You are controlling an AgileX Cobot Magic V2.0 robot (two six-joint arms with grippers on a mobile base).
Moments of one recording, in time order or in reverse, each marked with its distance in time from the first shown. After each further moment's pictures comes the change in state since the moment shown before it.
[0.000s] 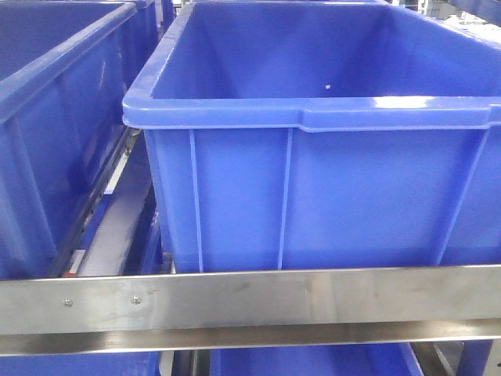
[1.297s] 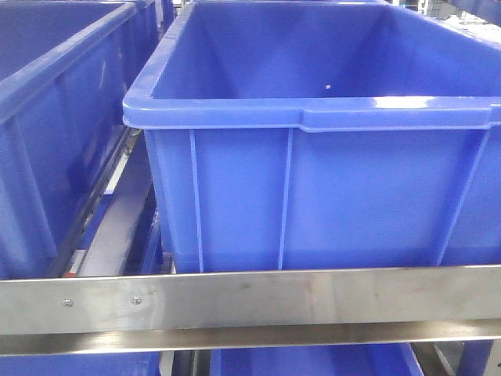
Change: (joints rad) left arm 0.085 -0.262 0.348 -0.287 -0.288 0.229; right arm 0.000 0.000 0.000 0.000 0.000 0.000
